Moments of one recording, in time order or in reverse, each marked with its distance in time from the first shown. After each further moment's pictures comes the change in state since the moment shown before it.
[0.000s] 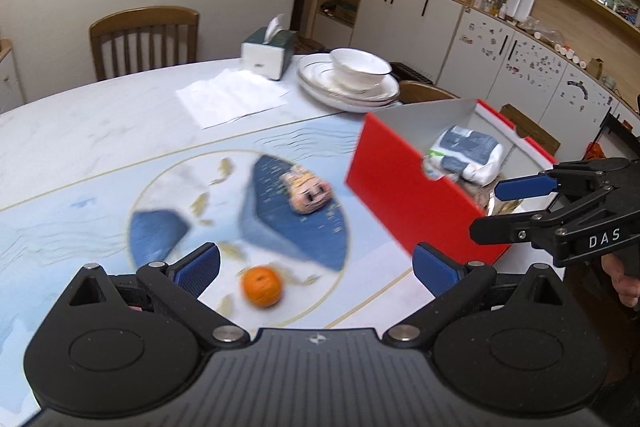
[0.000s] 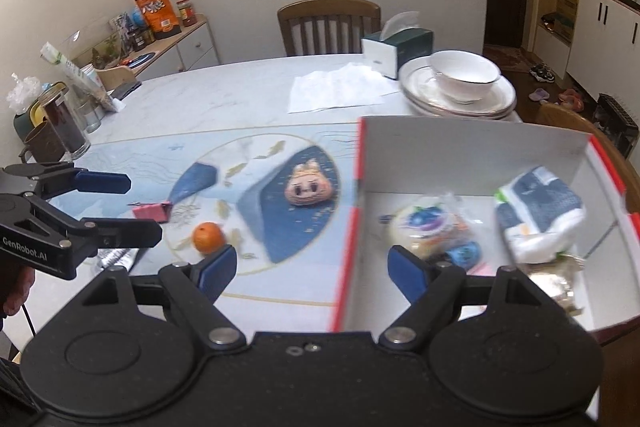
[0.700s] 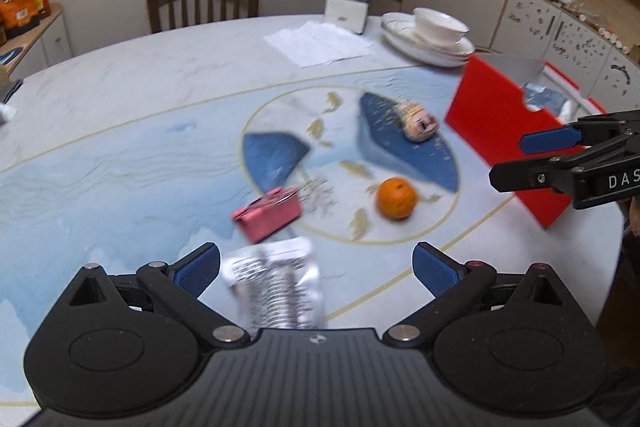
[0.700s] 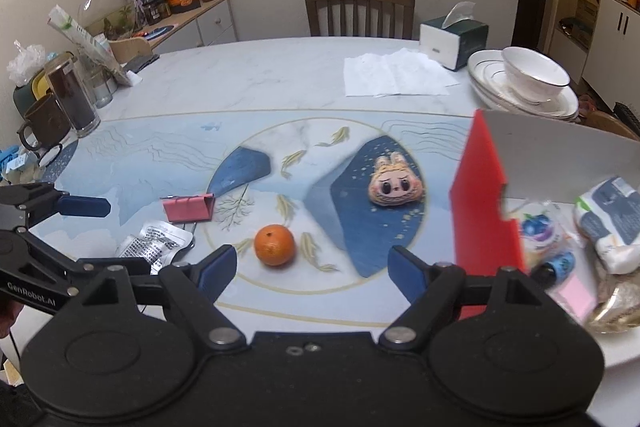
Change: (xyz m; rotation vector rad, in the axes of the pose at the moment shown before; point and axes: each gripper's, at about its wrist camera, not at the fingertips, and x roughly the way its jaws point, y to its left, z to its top) left arm -0.013 0.086 -0.058 -0.033 0.080 0.125; right arm 0.064 0.082 0.002 -0.046 0.040 -0.008
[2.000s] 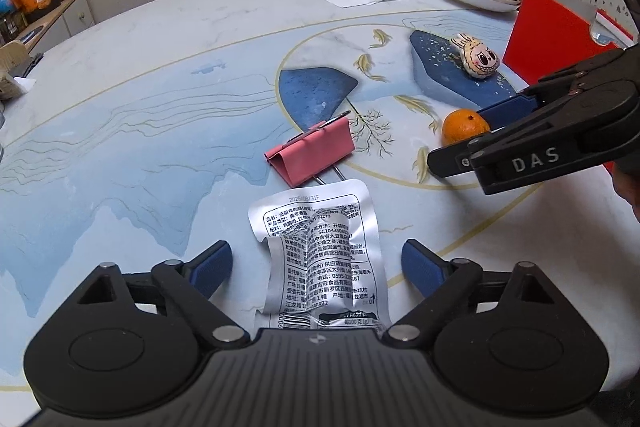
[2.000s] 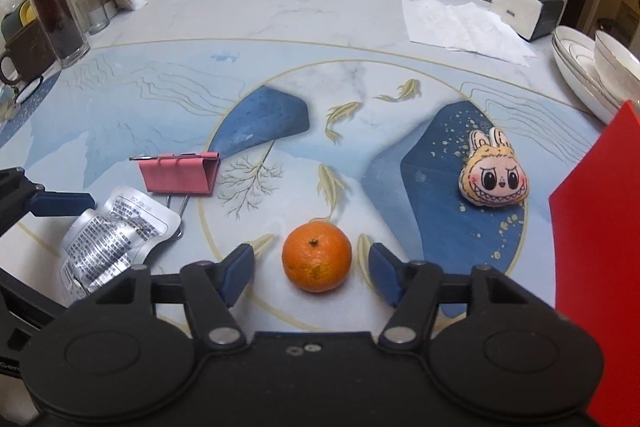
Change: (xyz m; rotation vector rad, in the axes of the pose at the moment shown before) left arm 0.043 0.004 -0.024 0.024 0.098 0.132; right arm 0.106 0.038 0.007 -0.123 0.154 0.006
